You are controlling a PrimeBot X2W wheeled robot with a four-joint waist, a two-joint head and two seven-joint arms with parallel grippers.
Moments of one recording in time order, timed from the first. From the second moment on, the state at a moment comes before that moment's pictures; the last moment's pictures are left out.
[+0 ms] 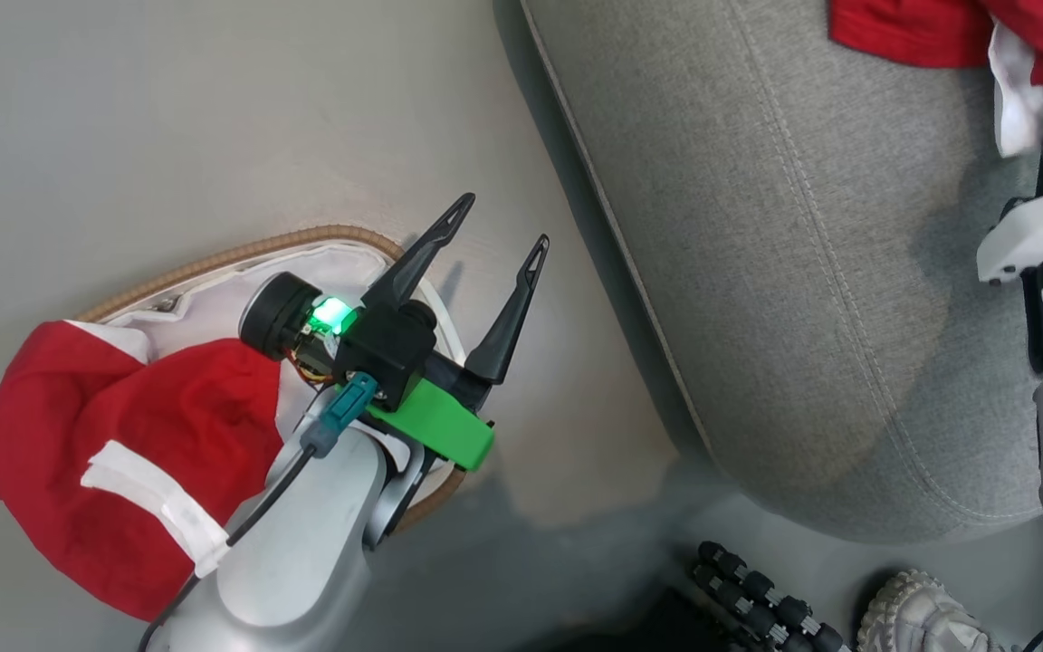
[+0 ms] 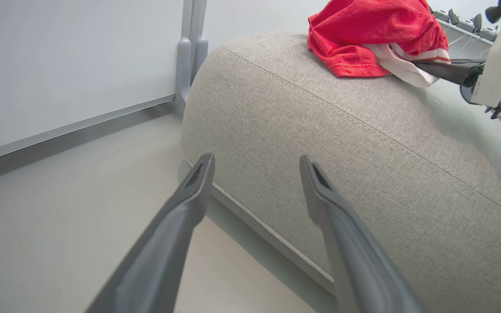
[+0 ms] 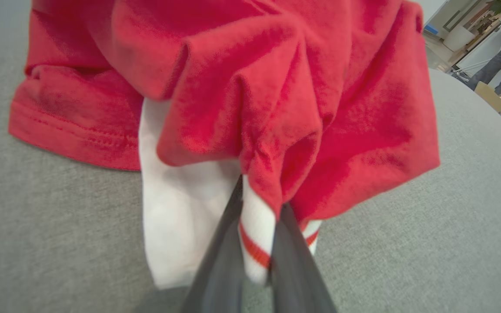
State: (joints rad) left arm -0.55 0.14 -0.60 0.28 -0.23 -0.13 -0.26; right arm -0.76 -0.19 -0.28 0.65 -0.05 0.13 -0.26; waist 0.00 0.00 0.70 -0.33
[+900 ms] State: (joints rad) left arm -0.34 0.06 -0.42 0.31 -0.24 -0.13 -0.26; right arm -0.40 -0.11 -0.17 0.31 0.04 0.13 -0.26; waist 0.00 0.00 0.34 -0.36
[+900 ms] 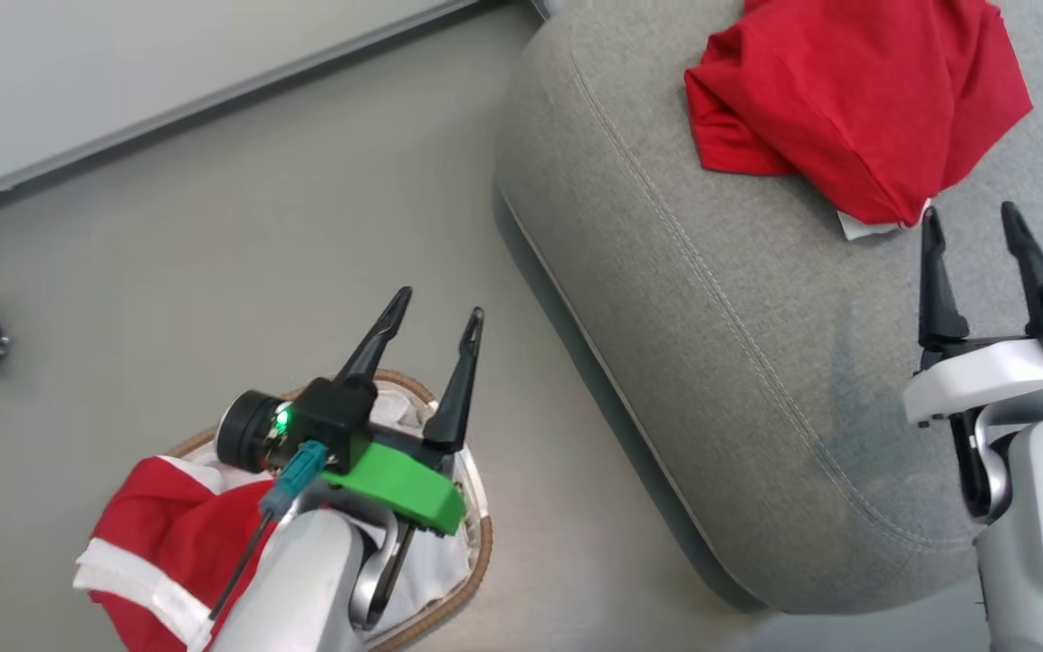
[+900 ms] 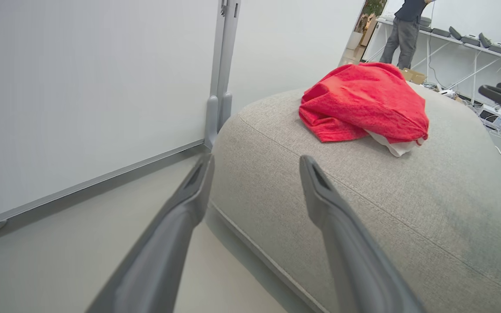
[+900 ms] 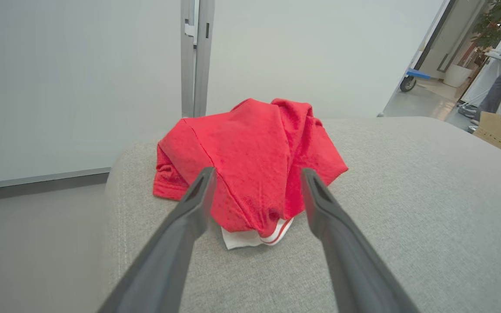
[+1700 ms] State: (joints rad) left arm -0.14 0.05 -0.10 0.35 -0.19 -0.06 -0.26; right arm -0.30 -0.05 0.01 0.32 0.11 0.13 -0.26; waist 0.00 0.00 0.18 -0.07
